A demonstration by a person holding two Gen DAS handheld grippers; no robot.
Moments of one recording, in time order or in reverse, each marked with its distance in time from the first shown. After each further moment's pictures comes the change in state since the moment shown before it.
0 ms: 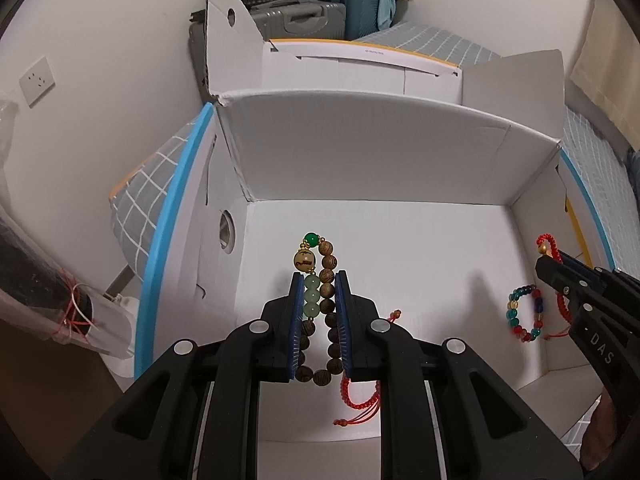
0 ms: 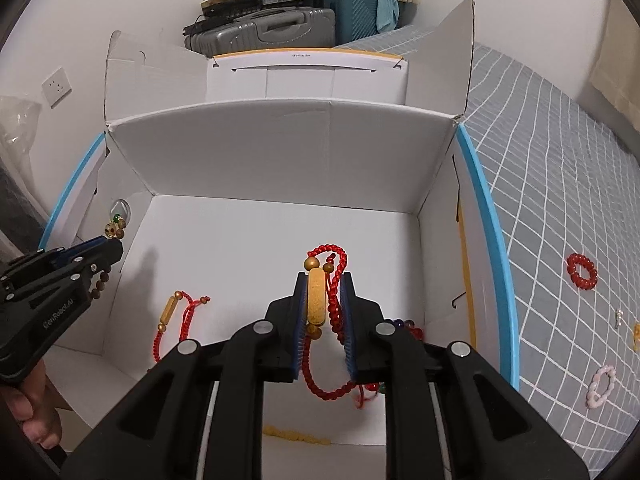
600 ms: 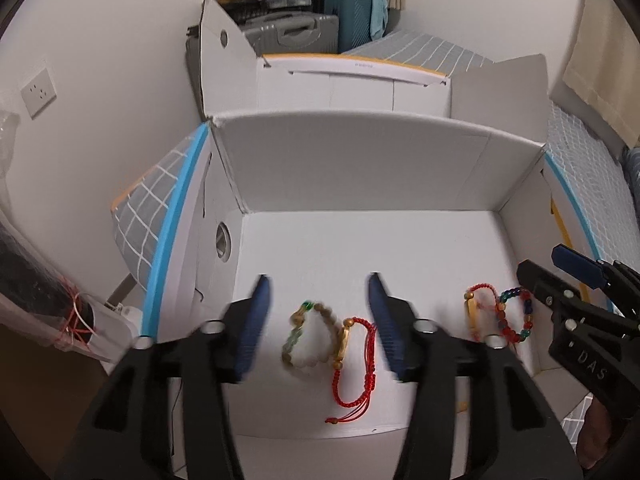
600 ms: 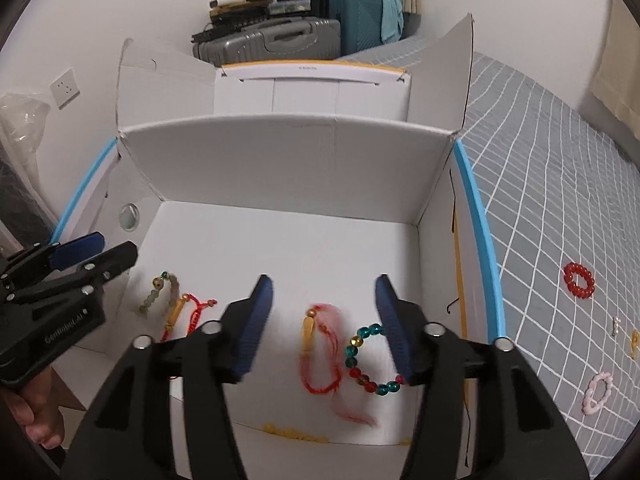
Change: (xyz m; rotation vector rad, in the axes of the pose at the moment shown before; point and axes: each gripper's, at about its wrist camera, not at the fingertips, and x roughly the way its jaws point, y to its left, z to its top) left arm -0.019 -0.010 0.000 0.014 -0.056 -0.001; right arm -0.011 0.006 0.001 -0.023 -0.047 0.008
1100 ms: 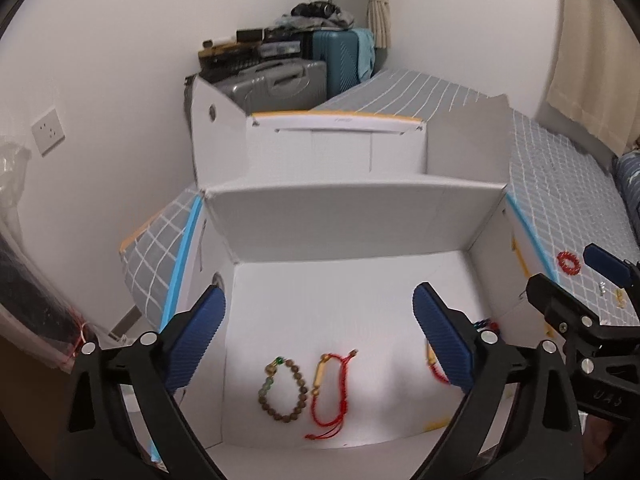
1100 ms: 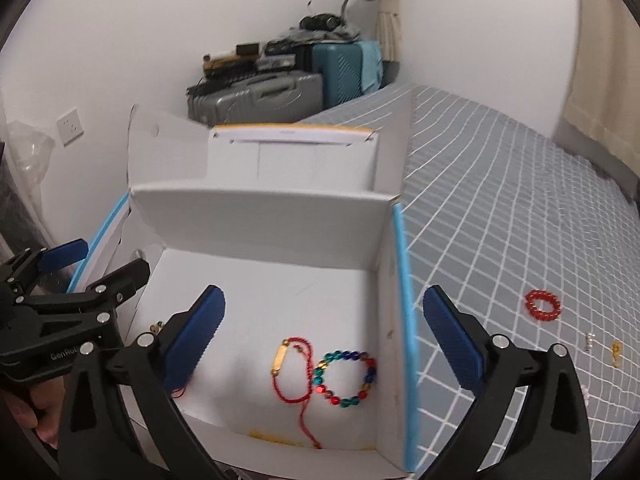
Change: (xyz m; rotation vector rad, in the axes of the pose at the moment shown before) left arm -0.043 -0.031 0.015 0.025 -0.146 0.002; right arm -0.064 -0.029 0.008 0.036 -0.177 -0.043
